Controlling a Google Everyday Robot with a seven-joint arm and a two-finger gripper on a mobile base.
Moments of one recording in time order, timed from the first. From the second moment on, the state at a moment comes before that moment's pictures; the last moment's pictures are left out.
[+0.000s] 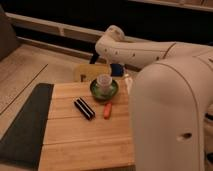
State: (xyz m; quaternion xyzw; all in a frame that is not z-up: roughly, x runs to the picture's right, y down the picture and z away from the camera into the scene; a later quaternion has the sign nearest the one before) arm 0.062 -0.155 0.819 0.03 0.10 0.73 0.68
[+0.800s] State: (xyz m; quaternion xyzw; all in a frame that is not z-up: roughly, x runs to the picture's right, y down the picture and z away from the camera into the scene) arm 0.020 -0.157 0.849 0.01 0.09 0.72 0.69
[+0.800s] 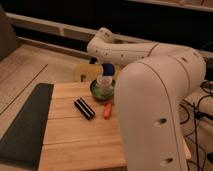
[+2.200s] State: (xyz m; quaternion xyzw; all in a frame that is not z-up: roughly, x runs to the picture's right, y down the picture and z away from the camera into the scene) arm 0.001 -0.142 0.893 0.00 0.09 0.70 0.70
